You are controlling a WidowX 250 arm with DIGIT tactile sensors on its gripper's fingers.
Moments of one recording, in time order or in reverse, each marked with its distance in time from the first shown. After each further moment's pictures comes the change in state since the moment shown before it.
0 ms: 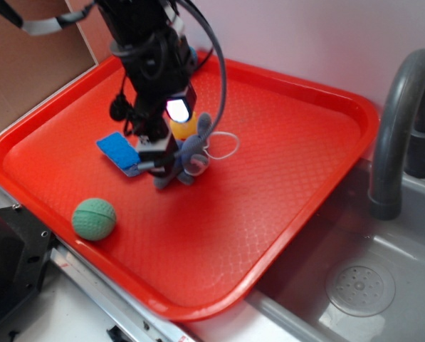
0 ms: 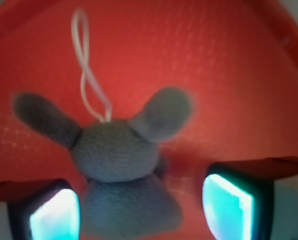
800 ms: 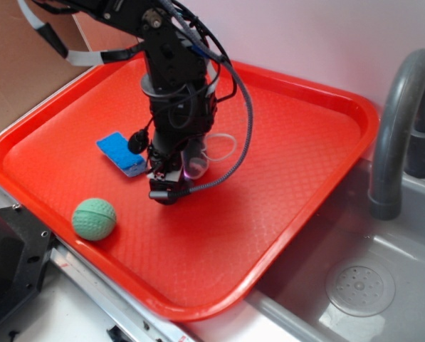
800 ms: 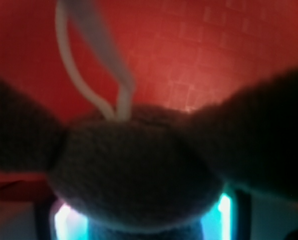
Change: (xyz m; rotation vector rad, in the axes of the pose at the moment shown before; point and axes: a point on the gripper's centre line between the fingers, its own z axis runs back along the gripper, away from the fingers) arm -0.002 -0.009 -0.025 -0.001 0.202 0.036
